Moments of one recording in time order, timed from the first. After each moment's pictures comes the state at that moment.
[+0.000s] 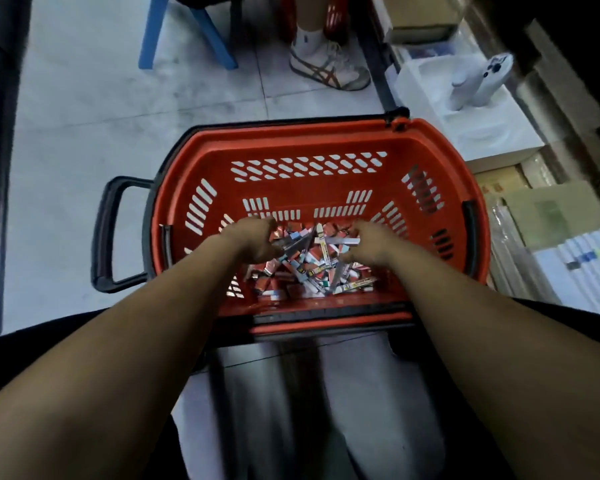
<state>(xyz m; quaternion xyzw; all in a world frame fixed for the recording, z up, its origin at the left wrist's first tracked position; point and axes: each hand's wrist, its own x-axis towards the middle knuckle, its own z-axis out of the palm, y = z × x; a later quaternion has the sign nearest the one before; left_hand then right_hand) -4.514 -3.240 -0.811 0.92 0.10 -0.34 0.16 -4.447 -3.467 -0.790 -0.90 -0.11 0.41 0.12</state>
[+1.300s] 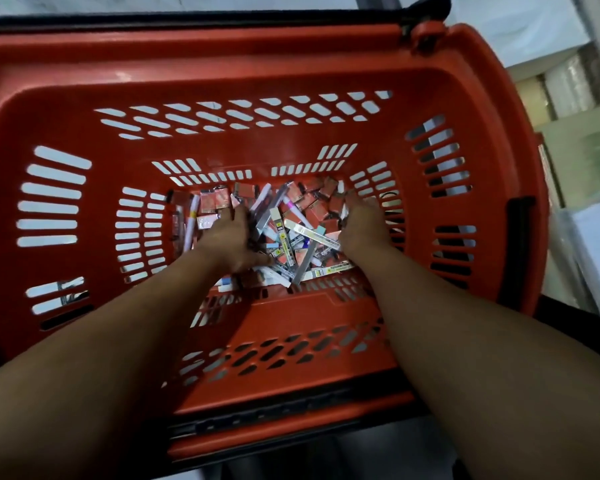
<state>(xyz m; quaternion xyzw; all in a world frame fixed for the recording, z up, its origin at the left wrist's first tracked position) -4.508 -3.276 -0.982 0.90 0.09 -0.35 0.26 -4.441 -3.504 -0.941 -0.96 0.04 0.25 0.15</state>
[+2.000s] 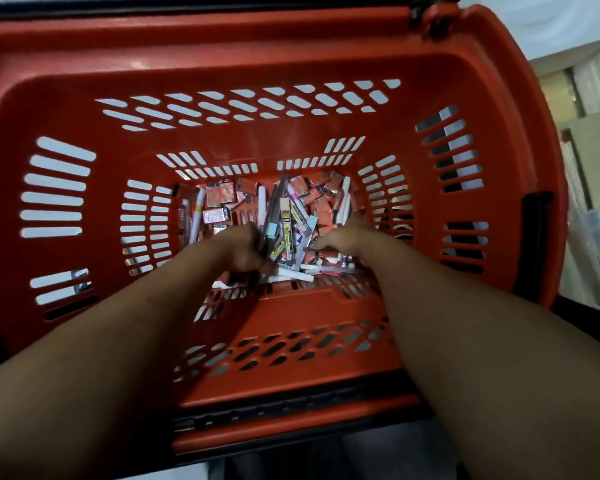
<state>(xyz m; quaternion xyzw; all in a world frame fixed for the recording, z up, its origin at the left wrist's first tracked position) -4.508 -3.279 -0.966 0.82 0.09 -0.48 0.30 -4.439 -3.484 -0.950 -0.83 0.17 0.50 0.18</state>
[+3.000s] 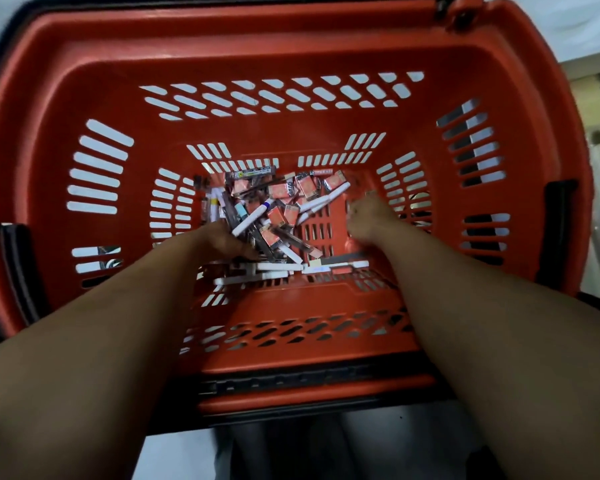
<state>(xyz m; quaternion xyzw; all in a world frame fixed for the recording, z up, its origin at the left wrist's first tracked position) -4.533 -3.231 -0.959 0.73 0.30 -0.47 0.39 -4.428 -3.481 -0.940 -0.90 0.00 0.42 0.13</state>
